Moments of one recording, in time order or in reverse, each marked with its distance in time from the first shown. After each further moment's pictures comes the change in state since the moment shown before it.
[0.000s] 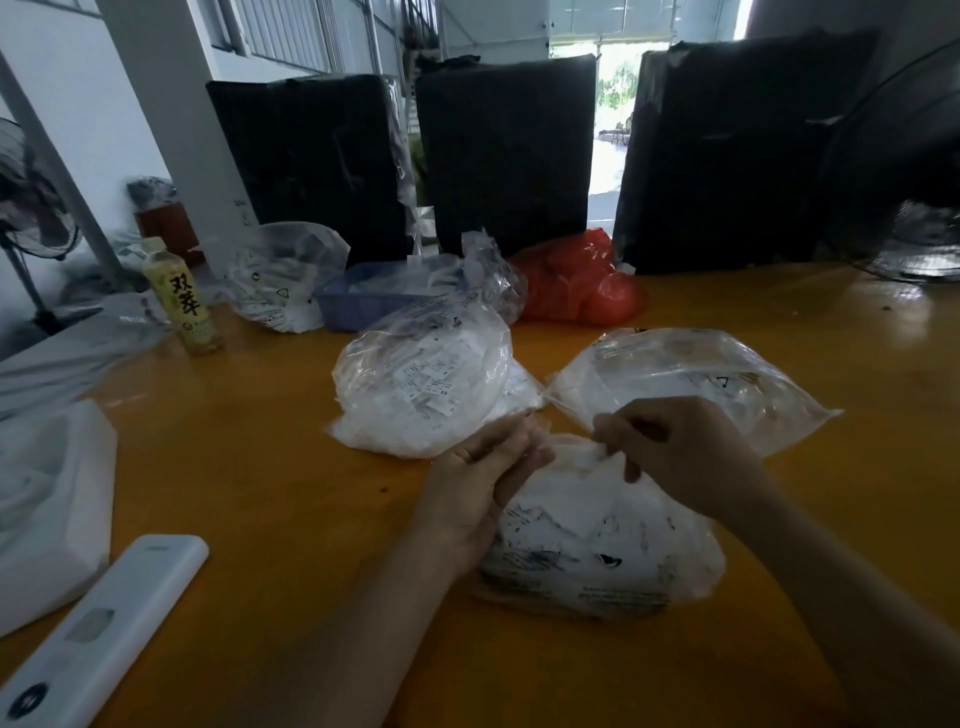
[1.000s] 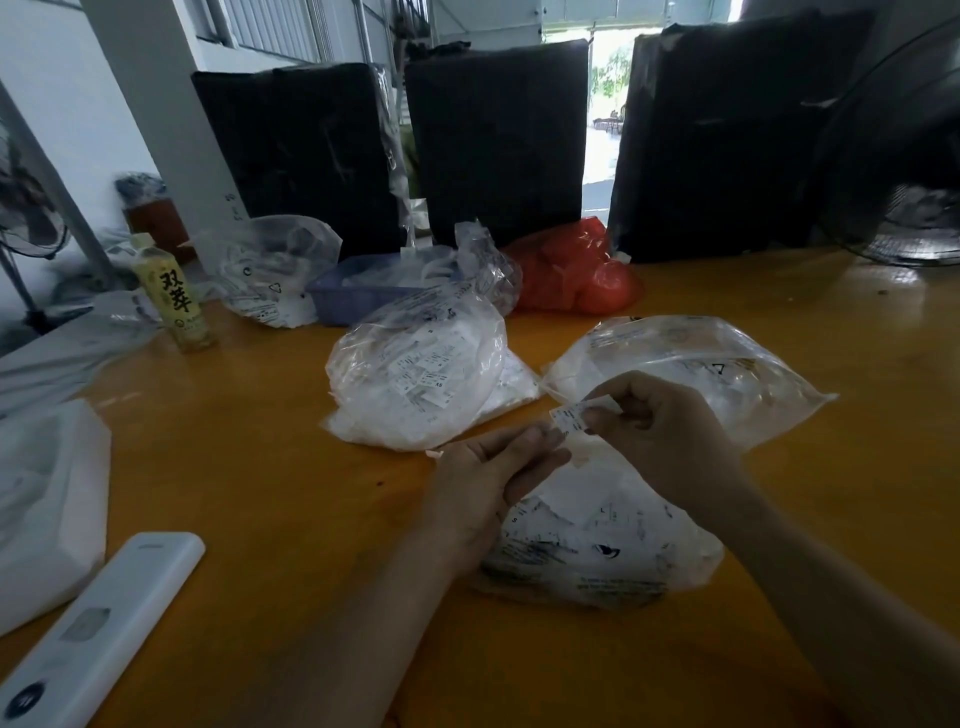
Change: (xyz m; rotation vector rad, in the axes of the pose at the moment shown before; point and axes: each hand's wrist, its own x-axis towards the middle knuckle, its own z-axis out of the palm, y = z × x) left_hand -0.003 -0.007 0.003 0.143 -0.112 -0.005; right_hand -0.001 -0.006 0.018 0.225 0.101 0.055
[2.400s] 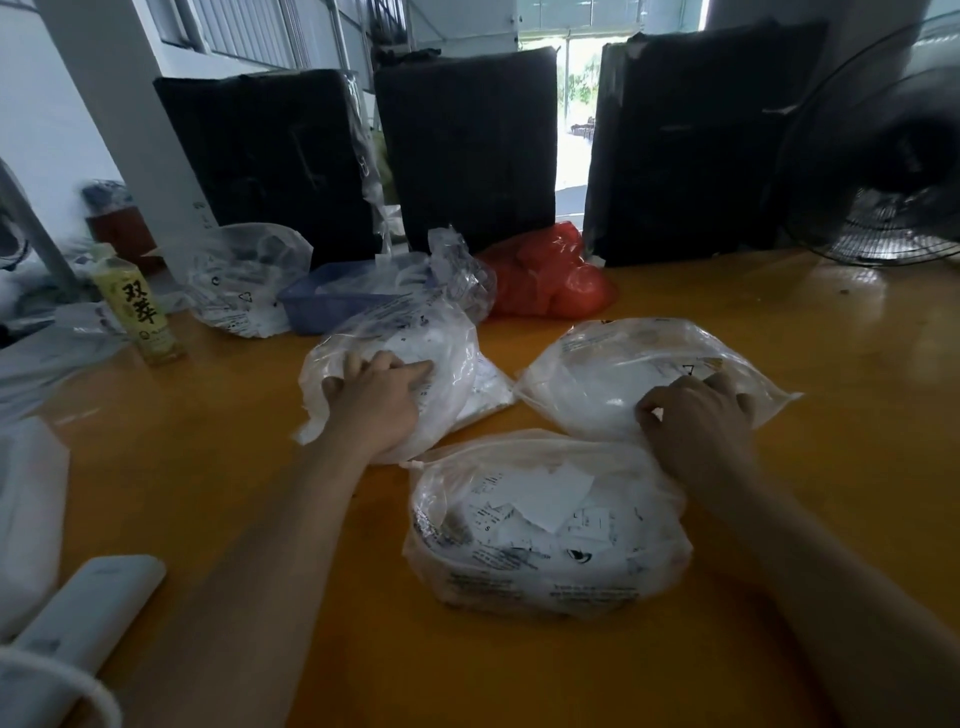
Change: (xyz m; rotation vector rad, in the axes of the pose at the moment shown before) left_hand 0.081 0.085 -0.056 2.016 0.325 0.151; right_hand 0.028 0.070 -0.037 -0.961 0.088 0.211
